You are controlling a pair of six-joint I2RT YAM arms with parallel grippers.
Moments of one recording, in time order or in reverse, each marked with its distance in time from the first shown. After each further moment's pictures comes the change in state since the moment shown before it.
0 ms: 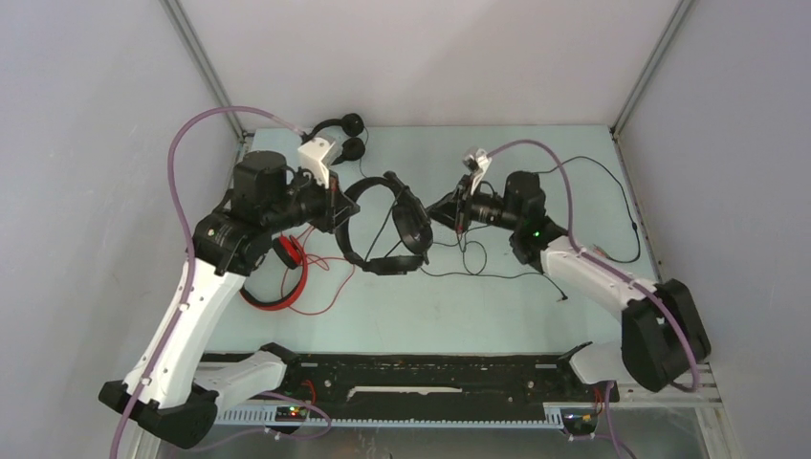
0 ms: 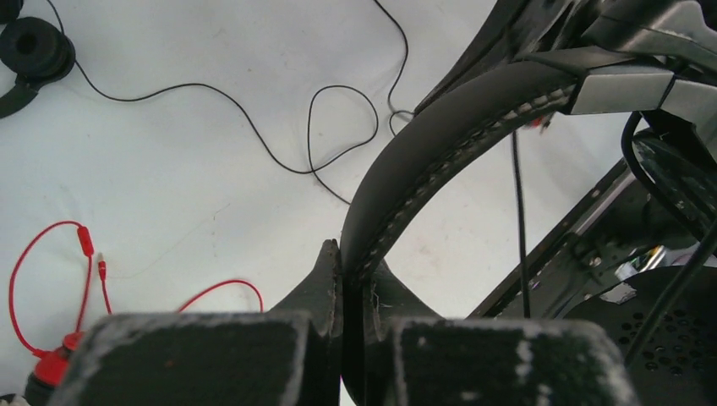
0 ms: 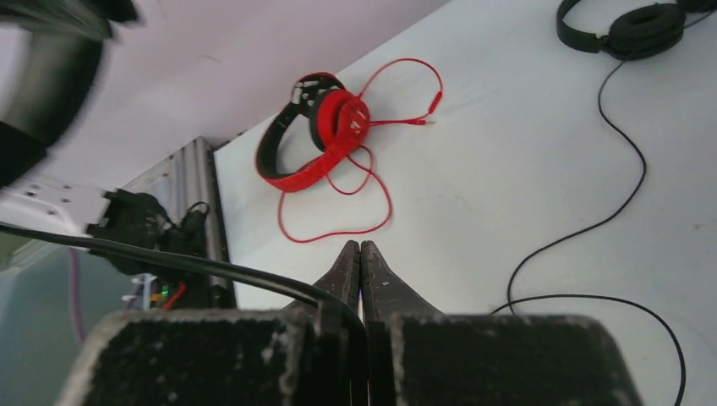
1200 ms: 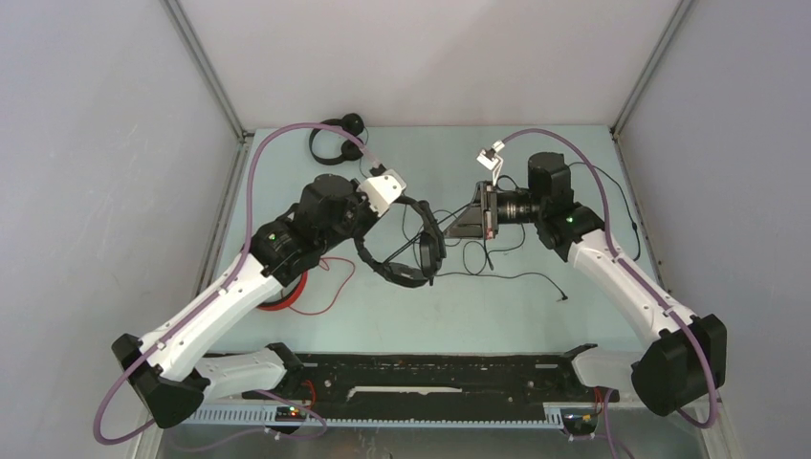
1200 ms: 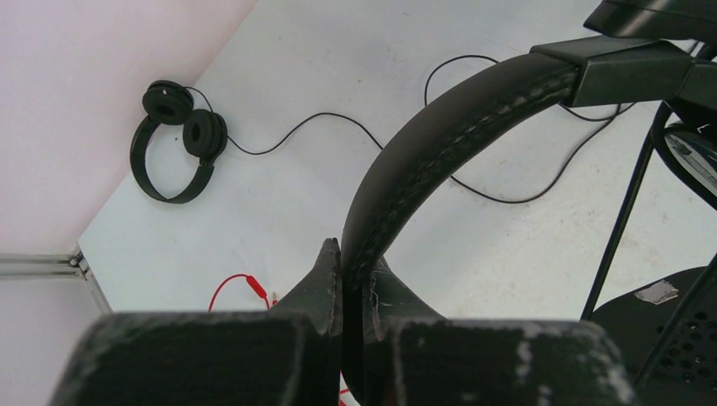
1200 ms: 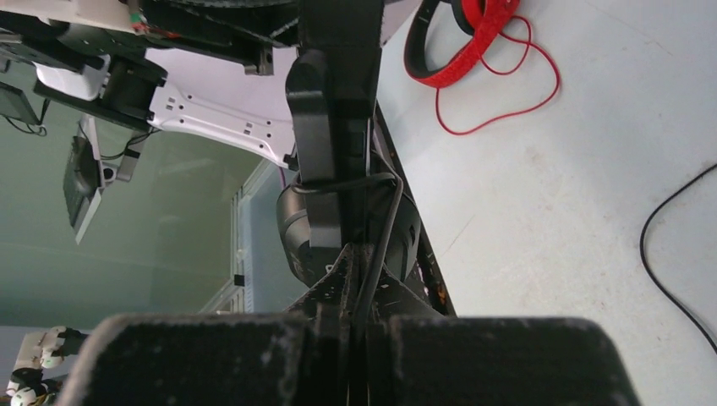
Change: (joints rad) left arm -0.314 0.068 -0.188 0.232 -0.470 0.454; right arm -0.116 -0.162 0.243 -0.724 -0.370 0.179
